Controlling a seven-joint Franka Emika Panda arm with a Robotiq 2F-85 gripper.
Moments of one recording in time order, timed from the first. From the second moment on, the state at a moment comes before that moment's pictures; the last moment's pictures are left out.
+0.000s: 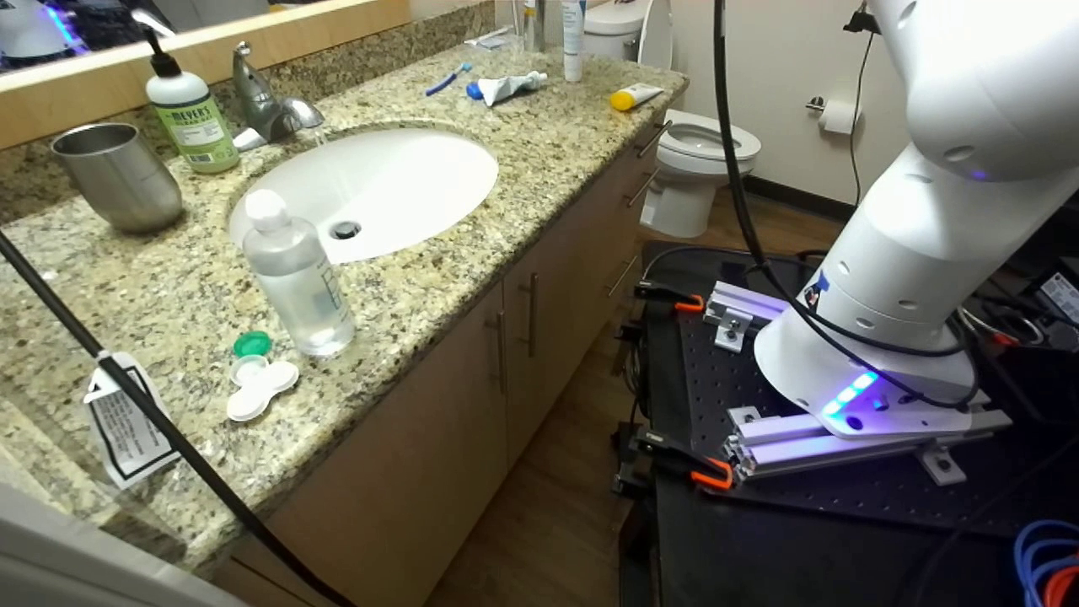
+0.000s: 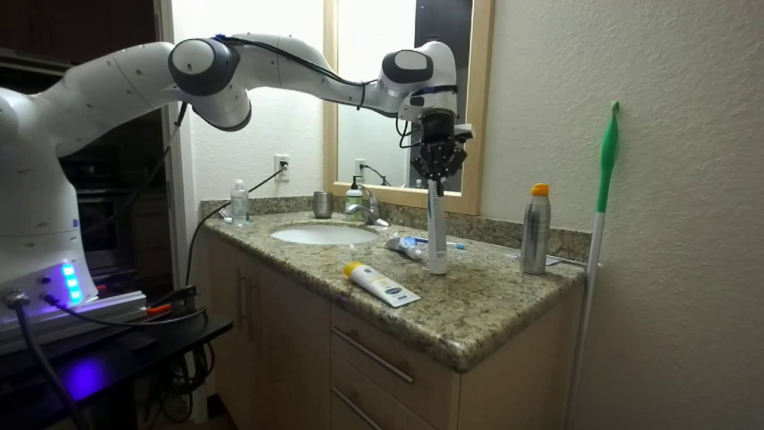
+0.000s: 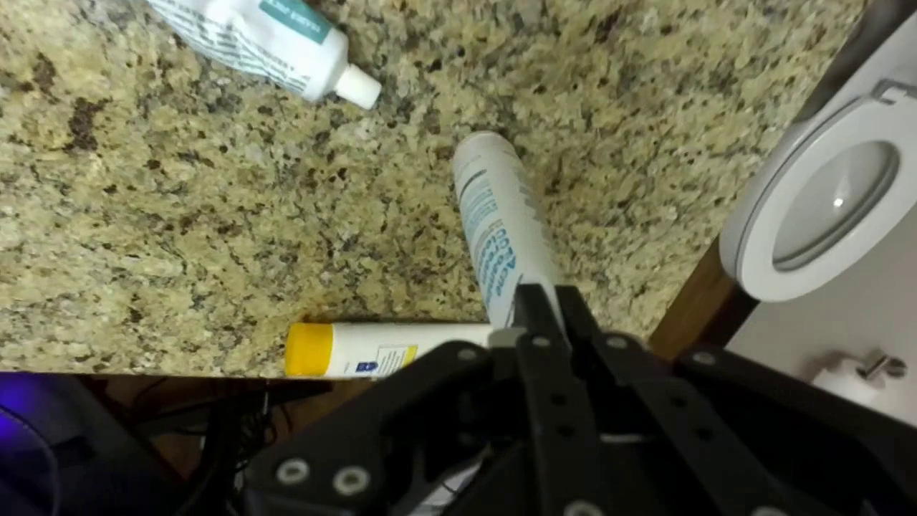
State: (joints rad) arm -0.80 1.06 -0.40 -0.58 -0.03 1.55 2.30
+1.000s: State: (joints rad) arm -0.88 1.08 -0.68 -0.53 0.47 1.36 2.60
